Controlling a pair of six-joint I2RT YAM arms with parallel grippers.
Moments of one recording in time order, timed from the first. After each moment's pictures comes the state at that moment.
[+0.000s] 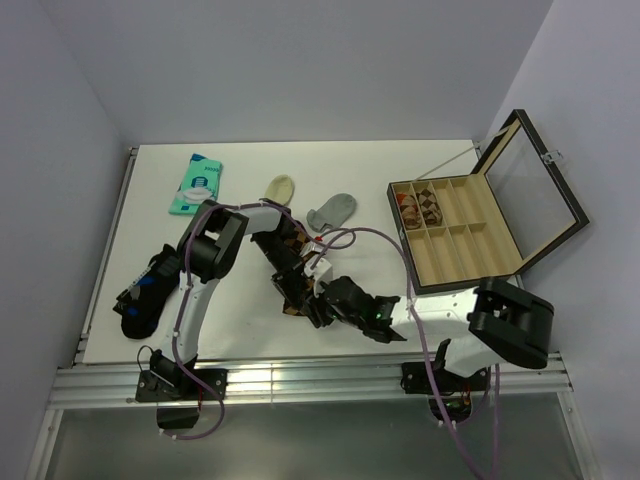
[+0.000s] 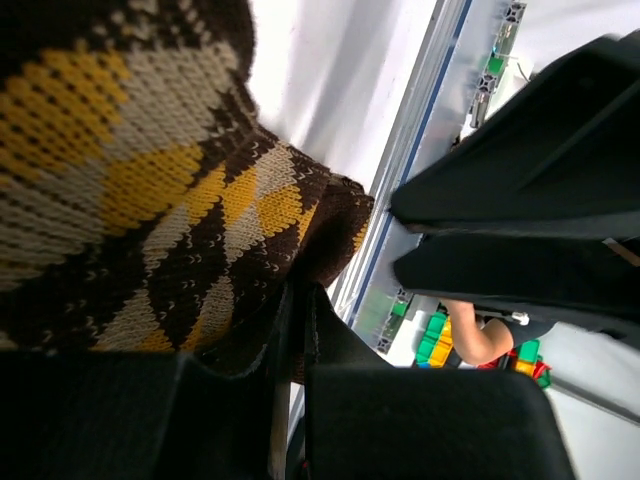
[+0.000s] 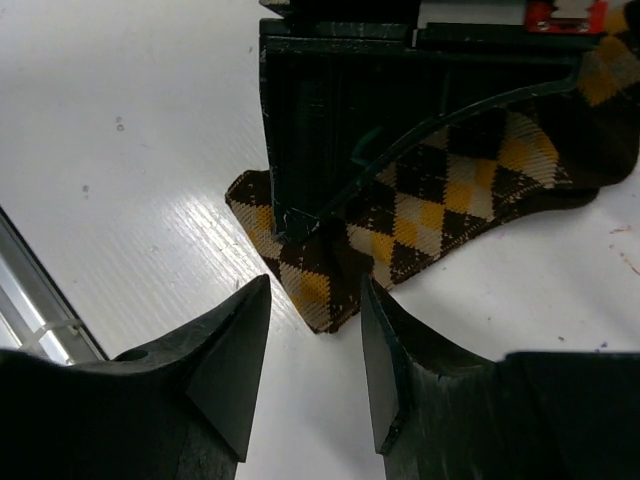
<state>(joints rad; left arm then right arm) -0.54 2.36 1.57 -1.32 0.99 0.64 1.12 1.38 0.48 0.36 0.18 0.30</state>
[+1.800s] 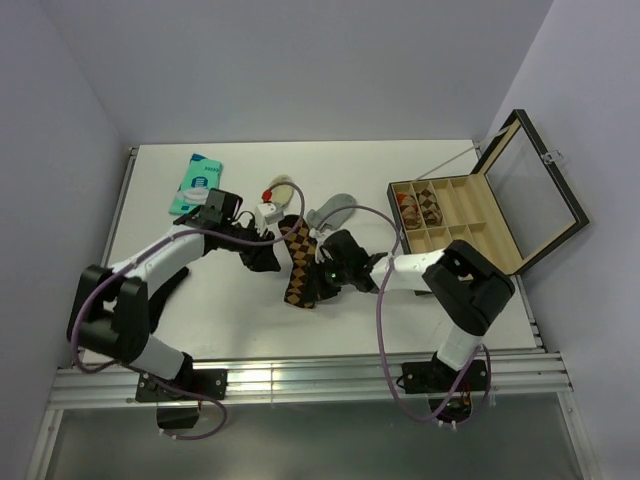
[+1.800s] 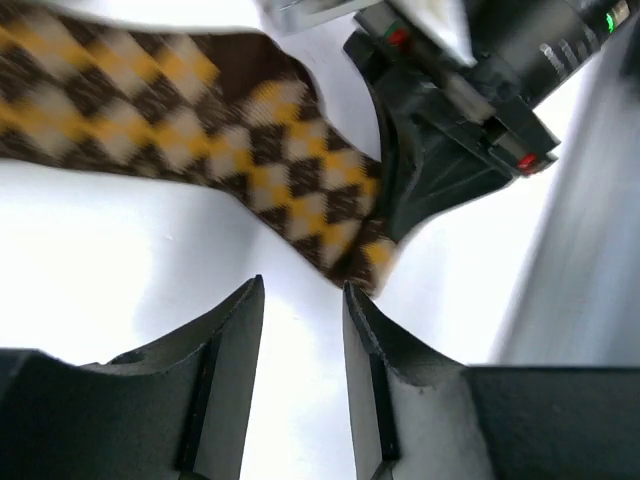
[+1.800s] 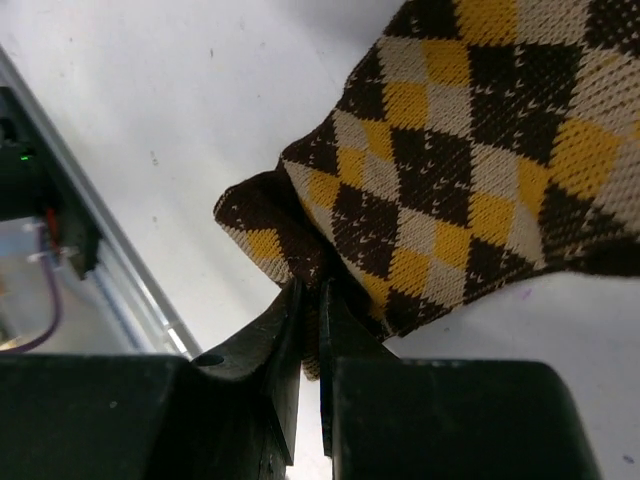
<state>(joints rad) -0.35 1.54 0.98 -0.49 0.83 0.39 0.78 1.69 0.73 0.16 -0.43 0.53</state>
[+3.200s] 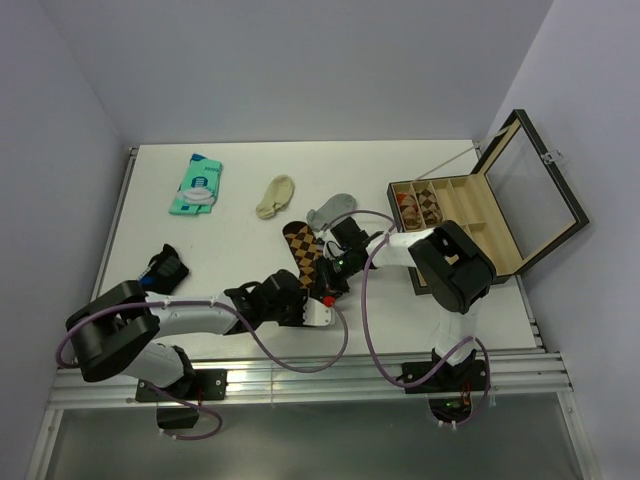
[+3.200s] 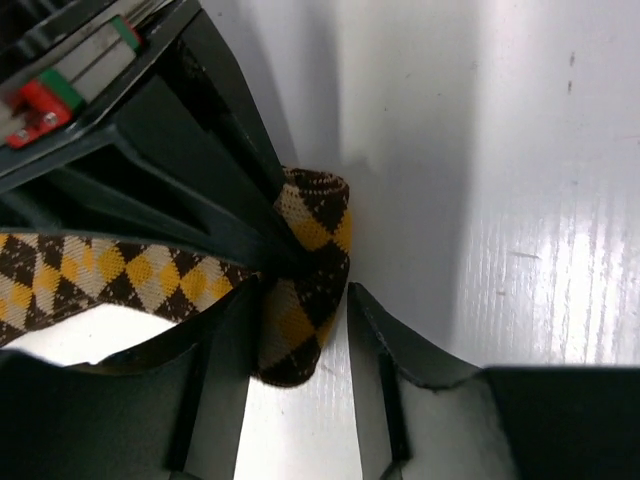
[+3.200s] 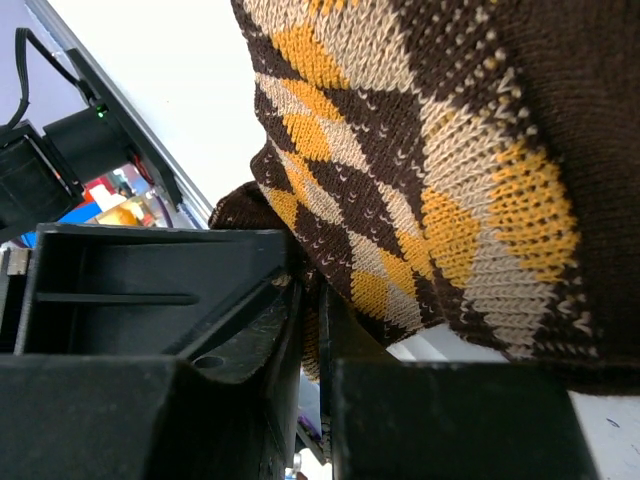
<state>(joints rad) -1.03 1.41 0.53 0.13 0.11 0.66 0.62 1.87 0.92 -0.22 -0.79 0.60</state>
